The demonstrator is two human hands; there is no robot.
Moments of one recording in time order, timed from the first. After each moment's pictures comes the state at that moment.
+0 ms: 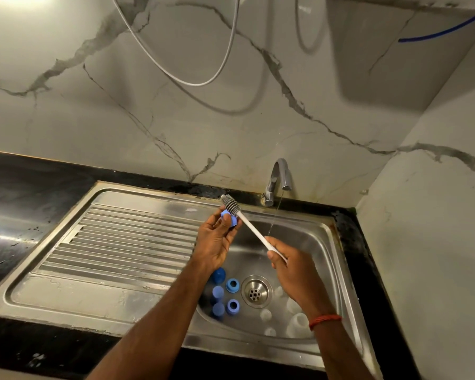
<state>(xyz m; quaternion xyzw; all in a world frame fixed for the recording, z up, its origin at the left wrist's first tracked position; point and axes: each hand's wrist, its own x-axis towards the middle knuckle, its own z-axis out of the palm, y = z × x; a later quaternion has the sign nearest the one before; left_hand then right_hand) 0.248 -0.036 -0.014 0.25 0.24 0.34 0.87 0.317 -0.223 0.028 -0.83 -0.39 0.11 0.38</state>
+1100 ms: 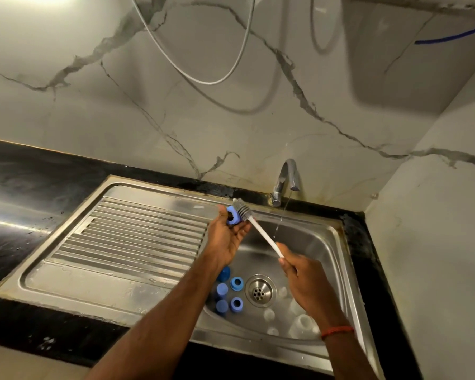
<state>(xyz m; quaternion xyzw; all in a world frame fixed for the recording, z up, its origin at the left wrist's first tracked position) 0.249 -0.046 0.001 0.21 0.30 0.31 0.88 0.322 -0.241 0.013 -0.82 -0.45 0.07 0.34</state>
